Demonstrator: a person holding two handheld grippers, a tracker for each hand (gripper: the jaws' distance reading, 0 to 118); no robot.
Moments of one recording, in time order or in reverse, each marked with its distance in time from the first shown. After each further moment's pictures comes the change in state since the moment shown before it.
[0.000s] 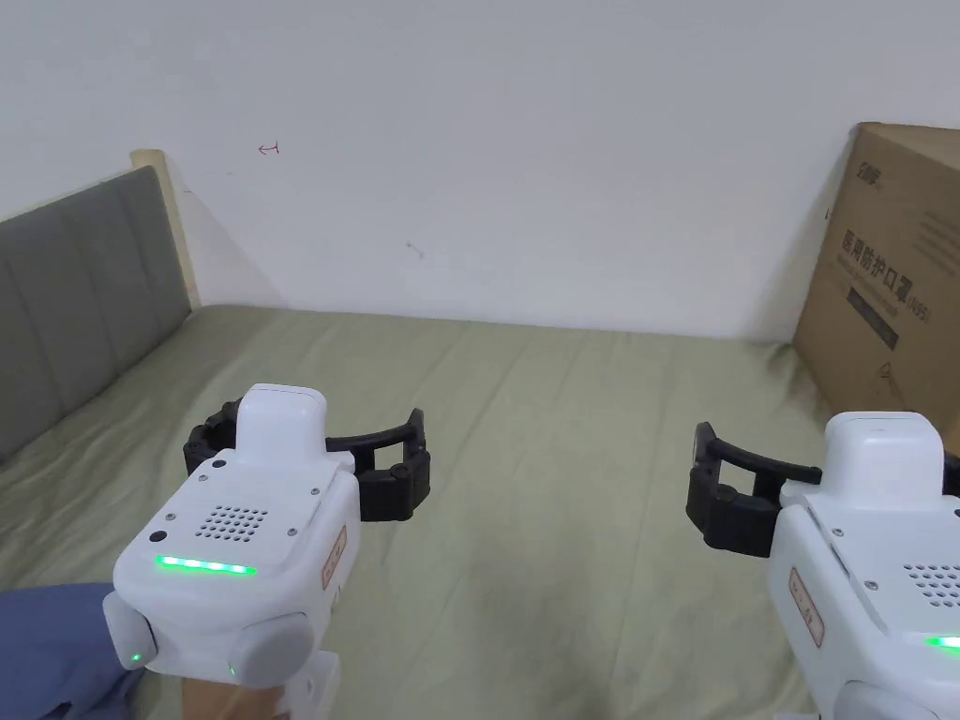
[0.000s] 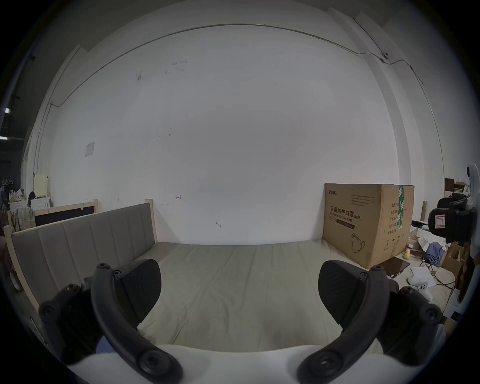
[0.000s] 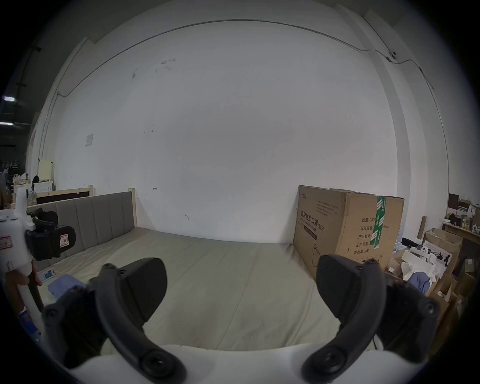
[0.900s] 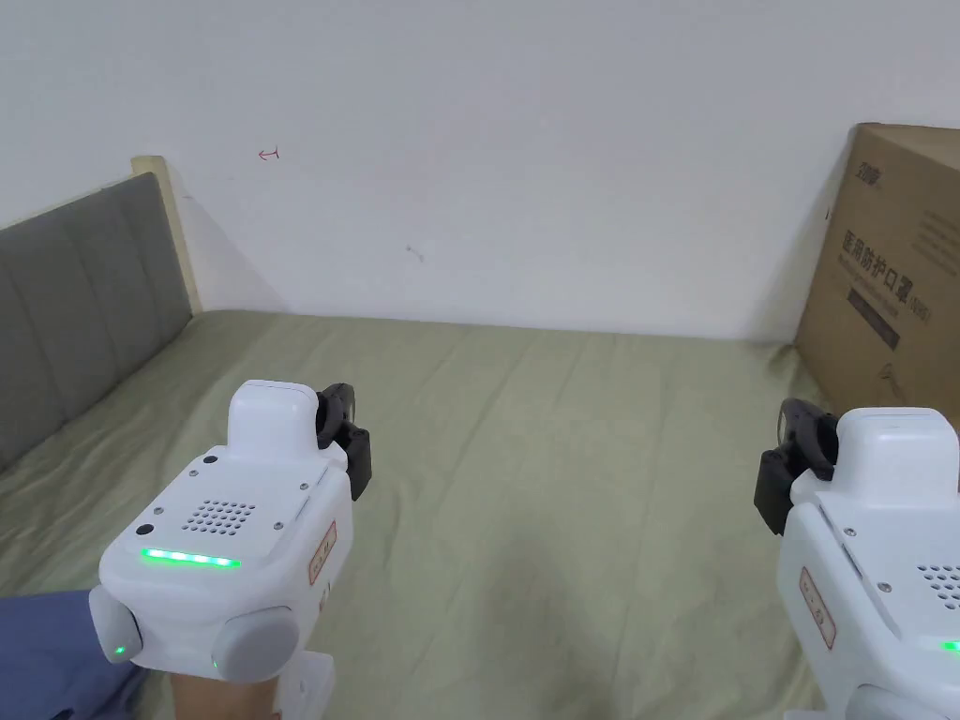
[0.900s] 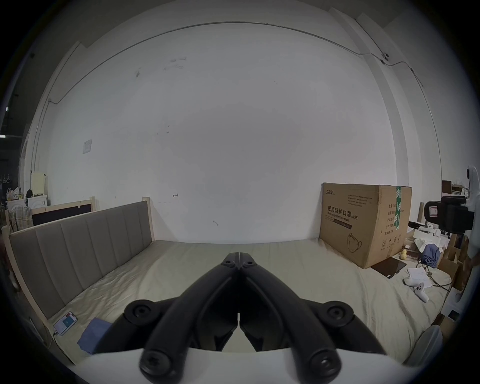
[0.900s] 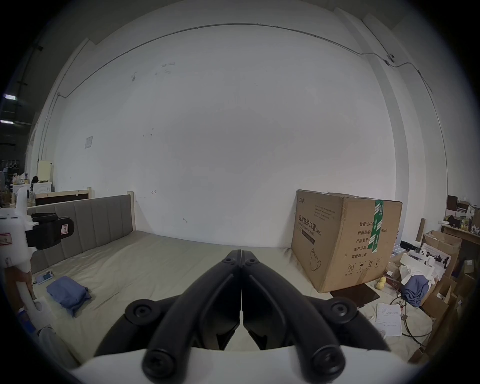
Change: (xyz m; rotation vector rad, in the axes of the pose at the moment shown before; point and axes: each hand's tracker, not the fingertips) left arm -0.009 0.008 -0.020 -0.016 -0.021 0.008; right arm 0.004 0.005 0.003 0.024 -0.009 0.004
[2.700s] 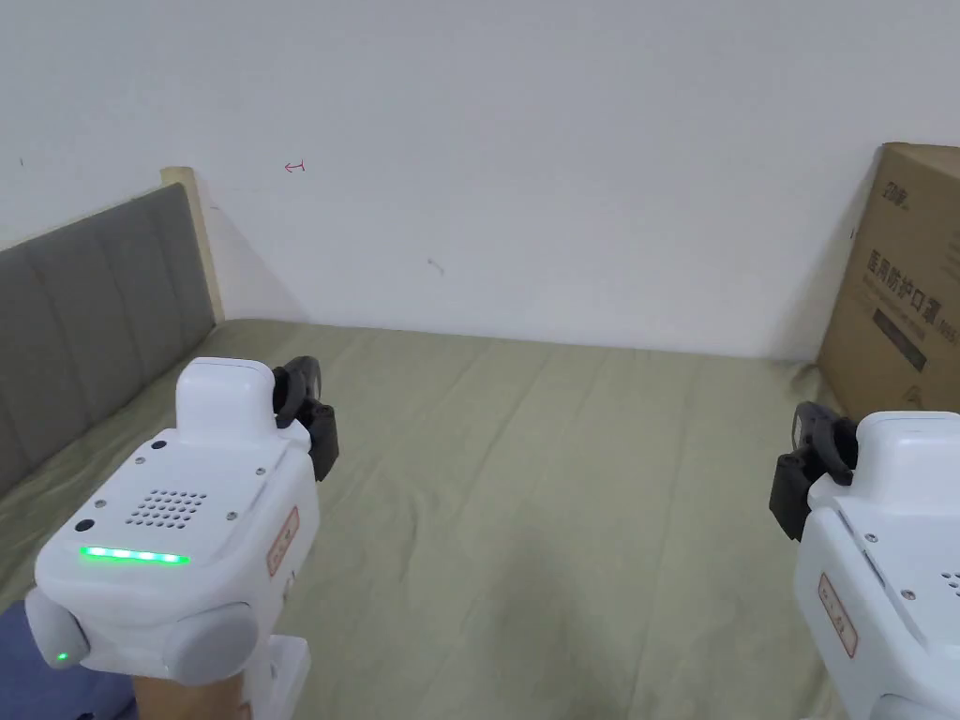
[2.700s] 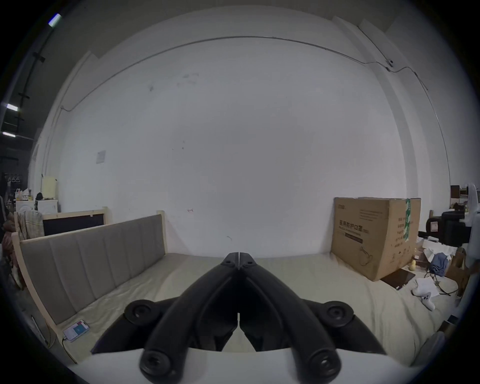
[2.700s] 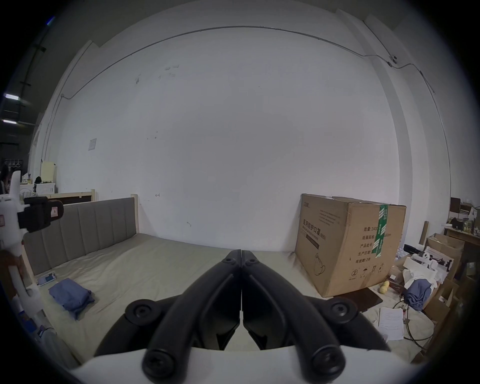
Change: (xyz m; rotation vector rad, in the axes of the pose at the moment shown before) left arm -0.025 0.024 0.016 0.074 0.063 0.005; right arm -0.006 0.009 -0.002 0.018 0.021 0.002
